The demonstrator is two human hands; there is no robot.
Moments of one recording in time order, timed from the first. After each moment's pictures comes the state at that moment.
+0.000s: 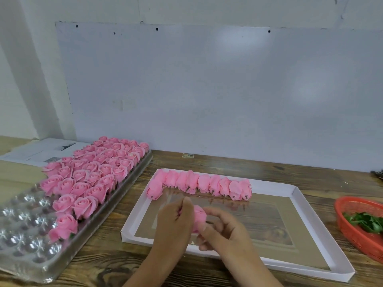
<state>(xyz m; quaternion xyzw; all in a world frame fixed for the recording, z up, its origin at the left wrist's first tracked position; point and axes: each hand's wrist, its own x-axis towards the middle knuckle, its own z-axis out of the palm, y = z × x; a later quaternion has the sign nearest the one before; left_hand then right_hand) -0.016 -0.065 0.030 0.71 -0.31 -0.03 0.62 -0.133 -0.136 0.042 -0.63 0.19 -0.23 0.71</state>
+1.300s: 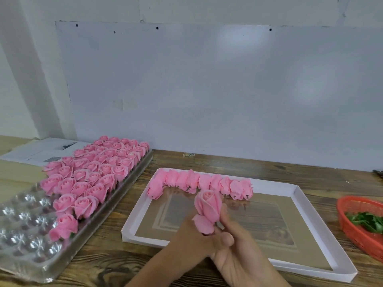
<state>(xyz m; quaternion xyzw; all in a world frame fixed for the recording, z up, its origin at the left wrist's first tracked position) -0.032 -0.065 0.027 0.55 -0.44 -0.31 0.63 -0.134 -0.140 0.048 -0.22 0.06 -0.14 0.96</state>
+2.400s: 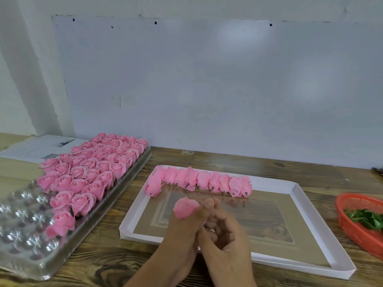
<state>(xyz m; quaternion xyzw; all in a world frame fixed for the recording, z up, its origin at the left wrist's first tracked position) -0.047 -0.060 0.046 0.46 -0.24 -0.39 0.76 -0.122 -0.111 0.024 -0.60 0.16 -0.42 0.66</state>
